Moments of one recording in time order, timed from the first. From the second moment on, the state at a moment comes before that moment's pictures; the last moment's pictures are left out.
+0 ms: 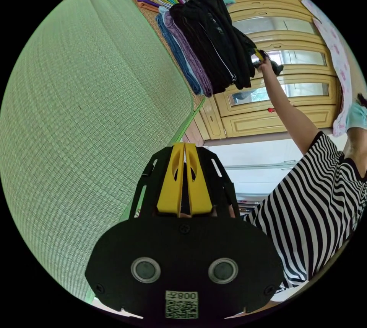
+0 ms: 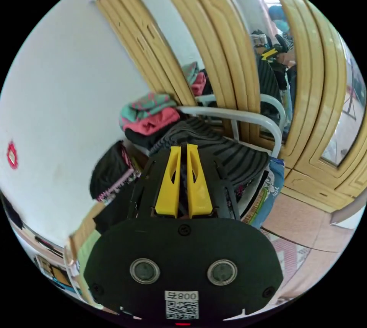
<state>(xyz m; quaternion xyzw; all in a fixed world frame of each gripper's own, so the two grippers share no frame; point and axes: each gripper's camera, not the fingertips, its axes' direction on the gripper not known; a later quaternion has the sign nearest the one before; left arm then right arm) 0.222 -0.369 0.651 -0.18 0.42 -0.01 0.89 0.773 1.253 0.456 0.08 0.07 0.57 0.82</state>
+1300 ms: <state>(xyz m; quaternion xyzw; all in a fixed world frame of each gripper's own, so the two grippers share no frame) -0.103 0.030 0.158 0.17 0.45 0.03 0.87 0.571 0.820 0.065 0.34 -0.43 0.25 0.80</state>
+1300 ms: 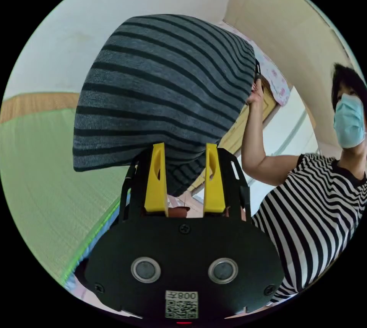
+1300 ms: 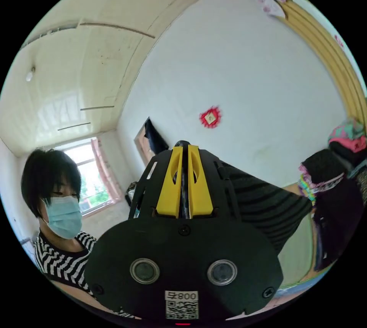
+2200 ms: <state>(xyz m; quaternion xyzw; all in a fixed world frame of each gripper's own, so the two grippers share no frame) -0.427 0.353 -0.122 0.45 0.18 -0.23 0.84 0.244 0.268 0.149 0.19 -0.68 0.10 0.70</state>
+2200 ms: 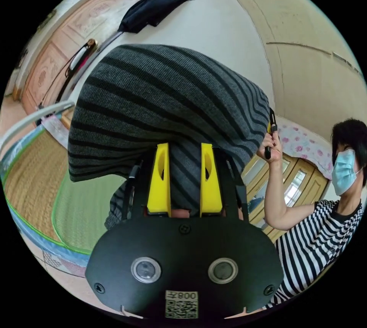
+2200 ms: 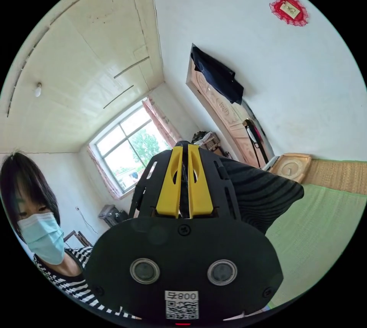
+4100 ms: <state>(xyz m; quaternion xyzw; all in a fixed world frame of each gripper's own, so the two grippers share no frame) -0.439 0.341 0.106 0.05 0.23 -0.38 0.90 -0.101 0.208 0.351 -0.22 -0.44 -0.10 0.87</state>
